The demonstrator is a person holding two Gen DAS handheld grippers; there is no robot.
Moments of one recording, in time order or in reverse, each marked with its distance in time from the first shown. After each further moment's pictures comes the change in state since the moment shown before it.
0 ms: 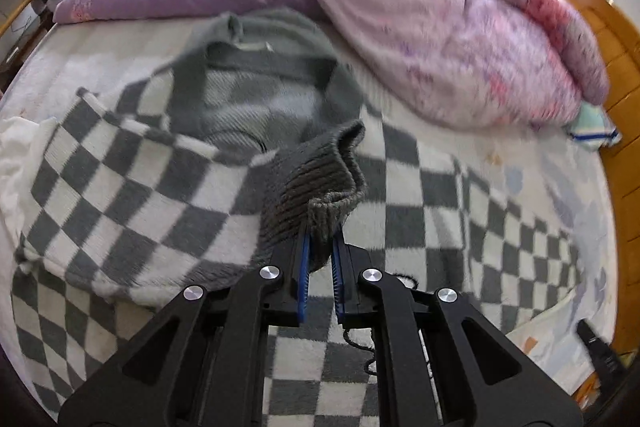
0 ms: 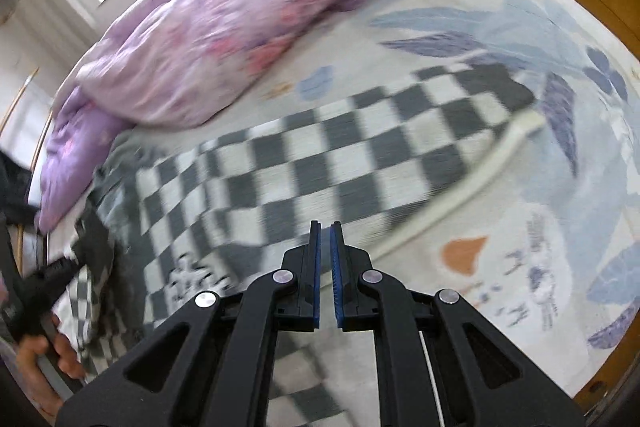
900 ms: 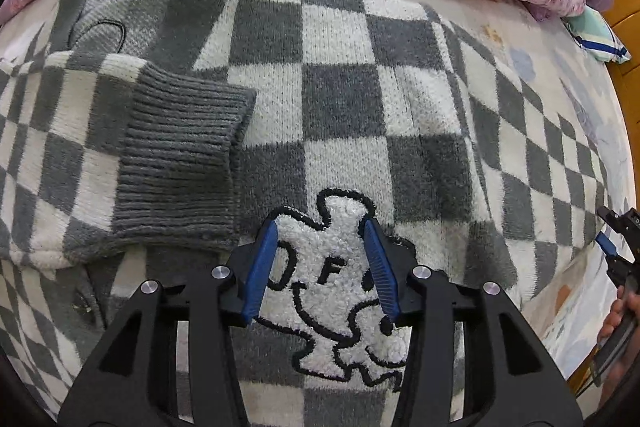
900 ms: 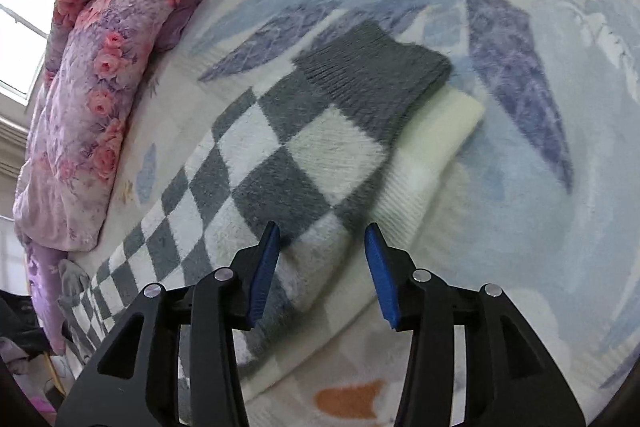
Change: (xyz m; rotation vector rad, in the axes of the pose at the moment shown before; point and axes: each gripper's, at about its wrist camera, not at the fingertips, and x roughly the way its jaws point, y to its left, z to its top) left arm 0.096 -0.066 -0.059 0.122 0.242 -0.023; right arm 0.100 -0.164 0.071 0.359 0.030 -0.063
